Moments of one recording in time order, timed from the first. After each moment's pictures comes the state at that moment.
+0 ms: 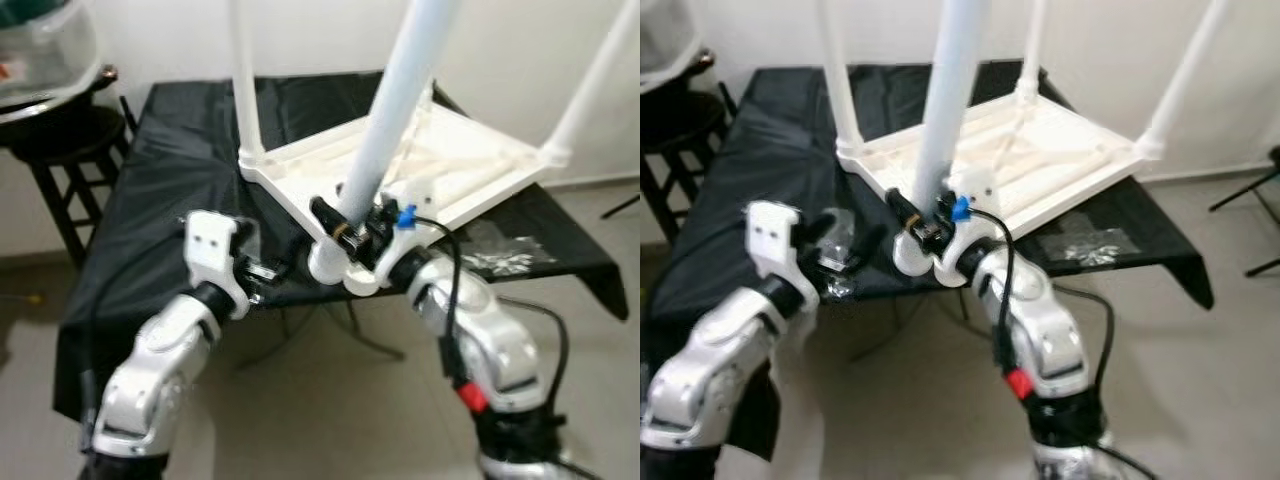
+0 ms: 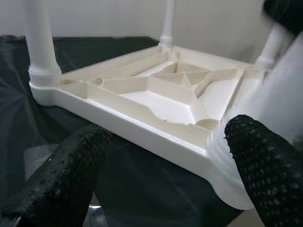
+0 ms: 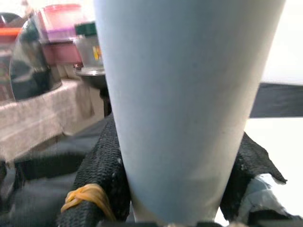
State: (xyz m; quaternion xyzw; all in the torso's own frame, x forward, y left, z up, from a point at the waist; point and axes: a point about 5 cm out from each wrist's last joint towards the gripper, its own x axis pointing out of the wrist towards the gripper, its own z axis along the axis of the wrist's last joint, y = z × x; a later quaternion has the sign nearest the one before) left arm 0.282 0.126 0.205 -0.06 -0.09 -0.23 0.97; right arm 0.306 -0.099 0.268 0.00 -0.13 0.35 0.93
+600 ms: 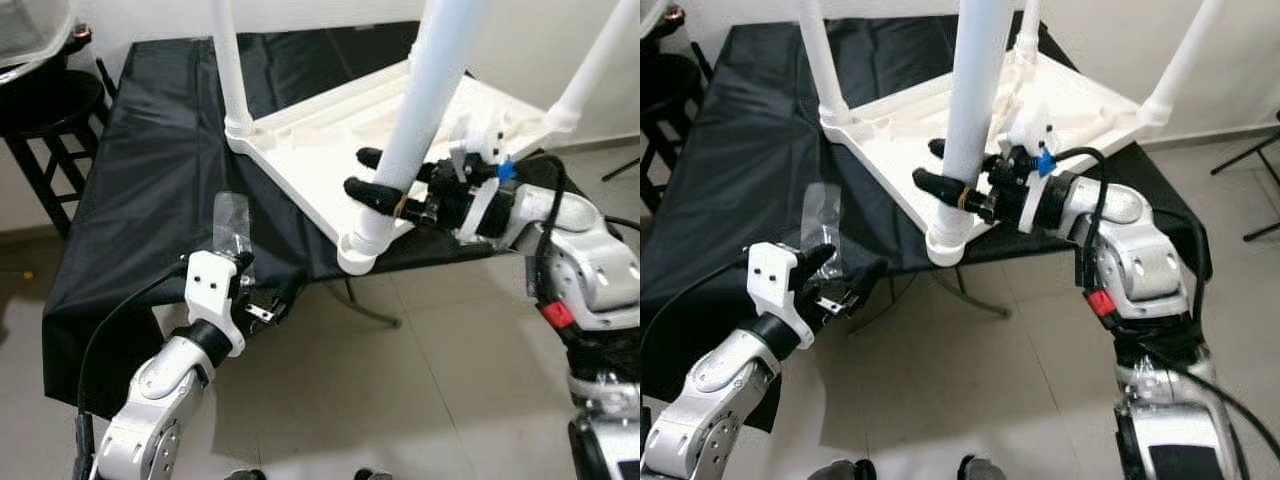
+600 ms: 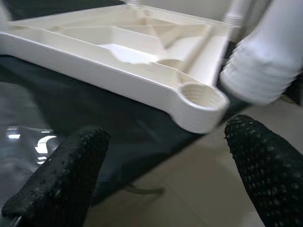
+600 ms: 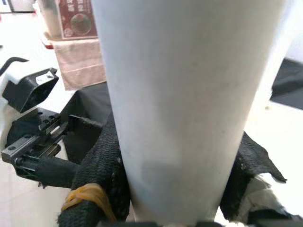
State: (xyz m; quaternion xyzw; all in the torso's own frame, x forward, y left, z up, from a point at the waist) left arm 0.252 0.127 0.183 -0.02 -0.09 -0.26 0.96; right arm 0.319 -0.150 0.298 -0.13 -0.11 0.55 0.82
